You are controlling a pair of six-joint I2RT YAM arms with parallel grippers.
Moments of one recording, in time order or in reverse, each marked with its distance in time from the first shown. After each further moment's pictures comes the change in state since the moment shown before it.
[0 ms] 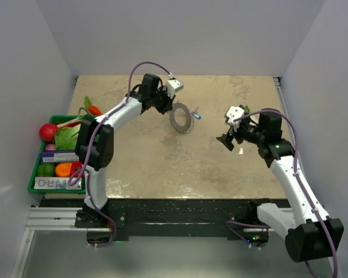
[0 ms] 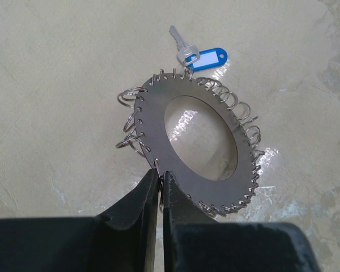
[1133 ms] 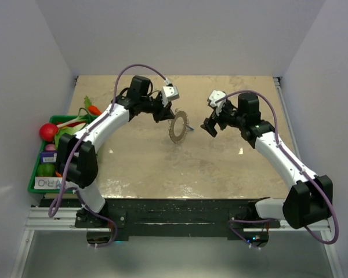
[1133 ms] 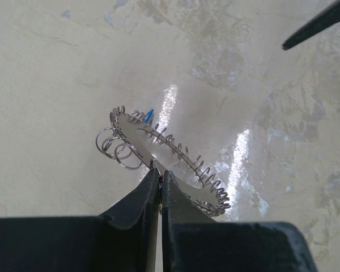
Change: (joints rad) left arm 0.000 -0.279 -0.180 -0.088 0.345 0.138; right arm 0.157 0.322 0.158 0.183 0.103 0.147
